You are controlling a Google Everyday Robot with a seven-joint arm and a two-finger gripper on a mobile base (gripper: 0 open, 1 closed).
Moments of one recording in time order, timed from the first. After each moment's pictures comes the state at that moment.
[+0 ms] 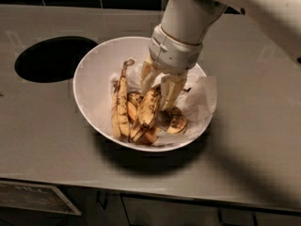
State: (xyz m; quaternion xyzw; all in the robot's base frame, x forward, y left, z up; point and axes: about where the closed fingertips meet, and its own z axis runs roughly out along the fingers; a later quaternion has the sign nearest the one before) arm 0.480 -0.008 0.901 -0.91 0.39 0.08 0.13
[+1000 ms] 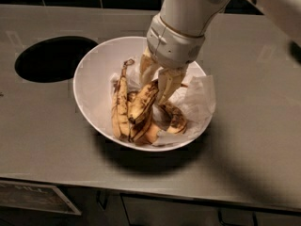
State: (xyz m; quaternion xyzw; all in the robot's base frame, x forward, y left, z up) arm 0.473 -0.004 0.924 -0.91 0.39 0.05 0.15
